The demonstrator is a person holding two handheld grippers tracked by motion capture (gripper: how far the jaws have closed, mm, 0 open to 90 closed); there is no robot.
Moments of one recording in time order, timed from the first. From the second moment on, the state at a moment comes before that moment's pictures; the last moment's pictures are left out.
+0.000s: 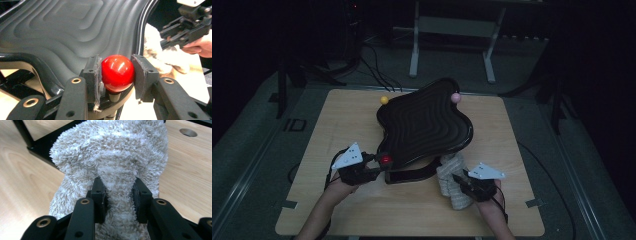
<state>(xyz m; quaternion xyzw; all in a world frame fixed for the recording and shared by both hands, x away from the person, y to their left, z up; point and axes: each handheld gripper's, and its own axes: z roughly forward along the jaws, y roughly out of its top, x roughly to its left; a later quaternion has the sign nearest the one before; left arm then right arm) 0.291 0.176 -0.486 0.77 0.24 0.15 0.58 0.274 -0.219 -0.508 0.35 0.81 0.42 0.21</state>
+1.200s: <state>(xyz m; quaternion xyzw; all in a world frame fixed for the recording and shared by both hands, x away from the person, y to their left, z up) 0.281 0.091 -0.486 0.79 0.16 0.12 0.59 0.182 -0.249 -0.404 0.28 0.74 0.56 0.27</state>
